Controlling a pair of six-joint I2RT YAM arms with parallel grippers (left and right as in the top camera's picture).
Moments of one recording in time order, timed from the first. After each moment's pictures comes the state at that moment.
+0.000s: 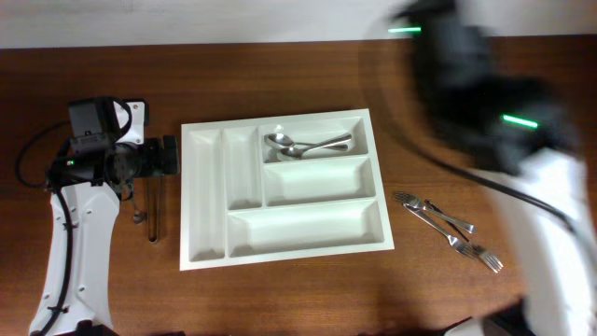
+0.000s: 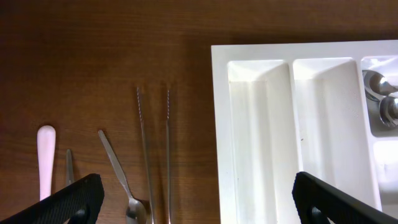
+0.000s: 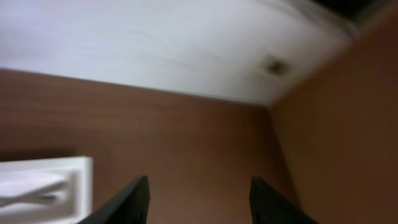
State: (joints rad) left arm 0.18 1.46 1.23 -0.76 0.09 0.11; right arm 0.33 1.60 2.22 -1.32 0.67 0.02
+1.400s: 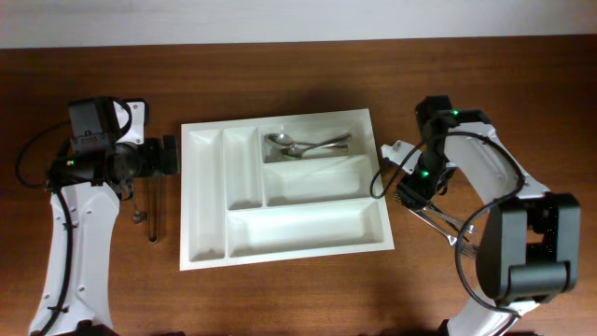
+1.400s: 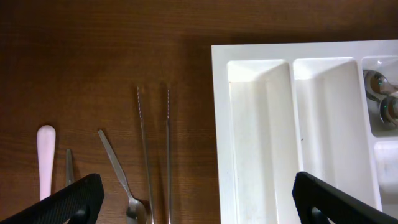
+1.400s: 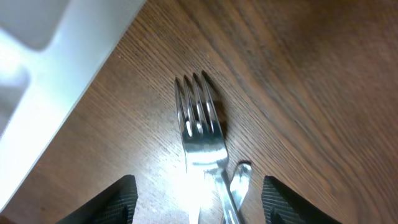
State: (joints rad) left arm 0.18 1.46 1.23 -0.76 0.09 0.11; right arm 0.05 1.88 1.33 -1.10 -0.03 -0.76
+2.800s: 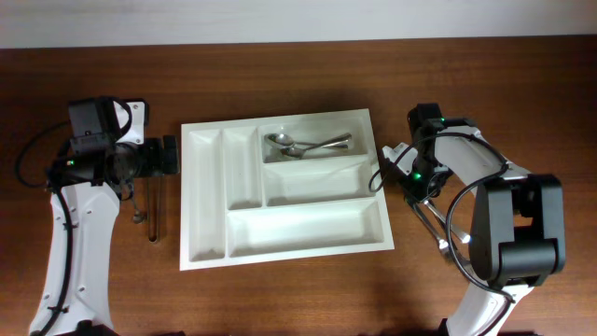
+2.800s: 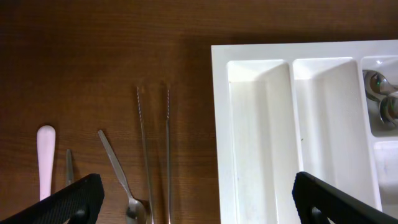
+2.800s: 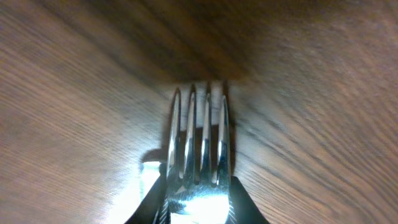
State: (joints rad) left arm 0.18 1.46 1.23 -0.76 0.09 0.11; right arm 0.05 1.98 1.28 -0.94 0.10 -0.61
